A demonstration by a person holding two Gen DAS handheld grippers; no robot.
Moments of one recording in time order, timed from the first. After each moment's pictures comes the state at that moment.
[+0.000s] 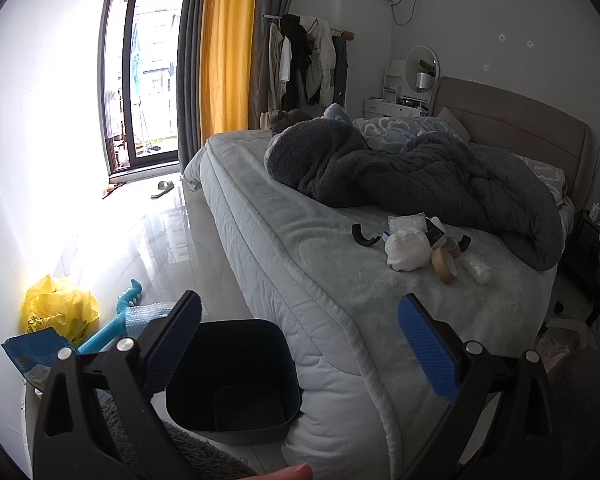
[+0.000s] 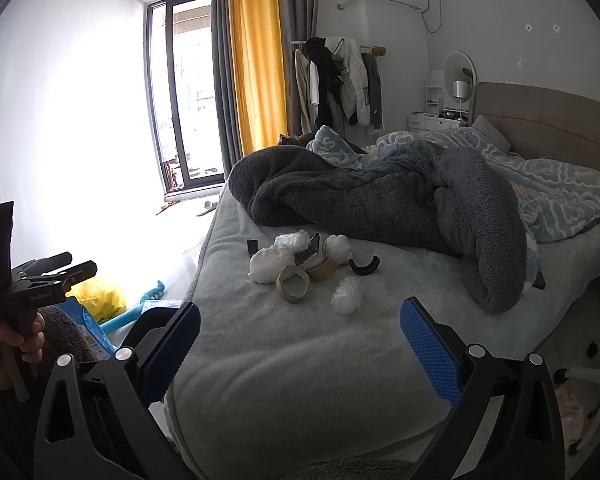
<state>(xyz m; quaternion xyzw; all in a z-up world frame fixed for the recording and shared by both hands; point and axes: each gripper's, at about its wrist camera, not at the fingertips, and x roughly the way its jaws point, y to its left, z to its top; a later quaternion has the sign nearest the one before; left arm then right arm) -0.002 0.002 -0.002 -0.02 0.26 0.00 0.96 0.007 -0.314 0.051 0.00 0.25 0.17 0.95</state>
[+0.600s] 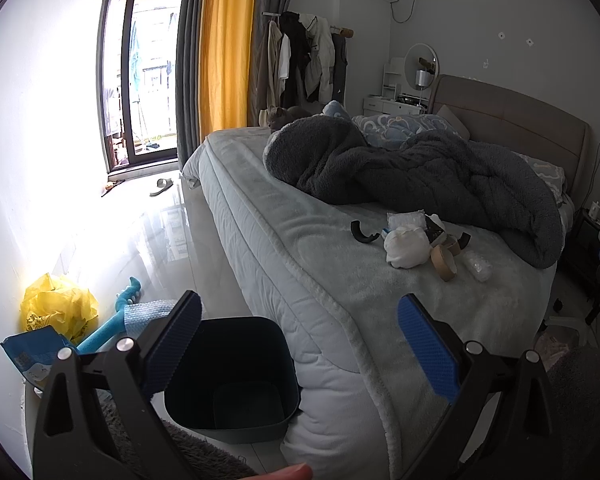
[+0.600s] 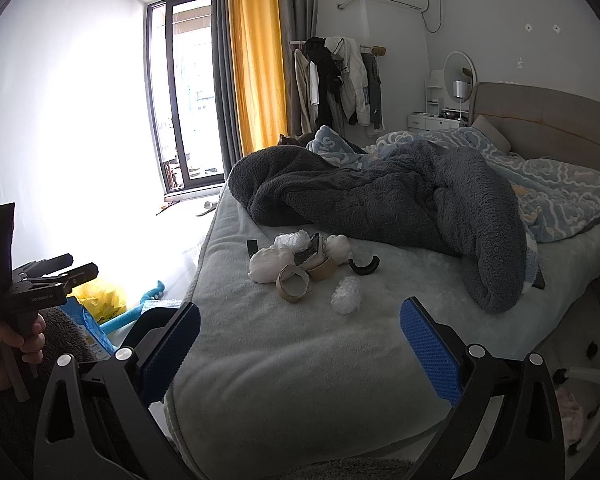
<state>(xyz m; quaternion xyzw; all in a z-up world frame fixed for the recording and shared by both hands) -0.001 -0.001 -0.005 -0.02 0.26 0.00 0.96 0.007 -0.314 0.052 0.00 0.25 0.17 0.95</state>
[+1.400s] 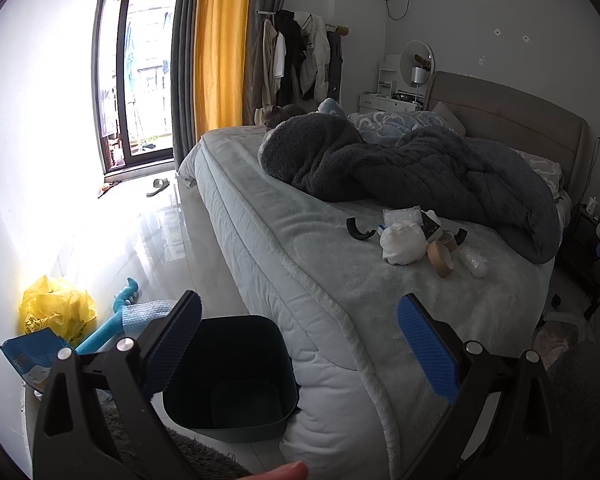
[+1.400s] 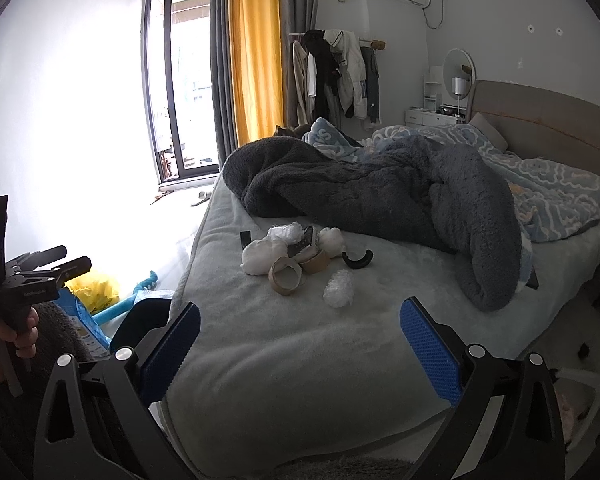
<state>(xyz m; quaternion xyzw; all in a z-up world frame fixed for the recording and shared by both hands) -0.002 -0.007 -0.013 -0.02 0.27 0.00 0.96 0.013 -0.316 0.052 -0.02 0.27 0.16 0.95</state>
